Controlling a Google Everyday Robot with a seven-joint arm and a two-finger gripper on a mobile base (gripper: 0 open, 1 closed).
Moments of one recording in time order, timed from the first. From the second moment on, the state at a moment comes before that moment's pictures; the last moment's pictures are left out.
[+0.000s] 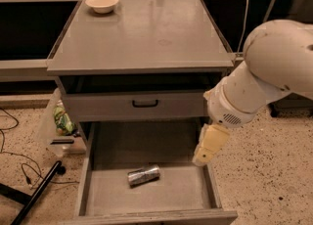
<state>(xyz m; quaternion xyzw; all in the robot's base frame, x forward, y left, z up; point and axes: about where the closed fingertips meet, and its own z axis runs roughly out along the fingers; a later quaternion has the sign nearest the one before) 0.451 -0.119 0.814 -0.60 0.78 0.05 0.18</state>
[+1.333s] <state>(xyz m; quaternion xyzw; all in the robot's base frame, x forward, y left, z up) 0.499 0.005 0.676 -0.63 0.72 0.09 0.27</state>
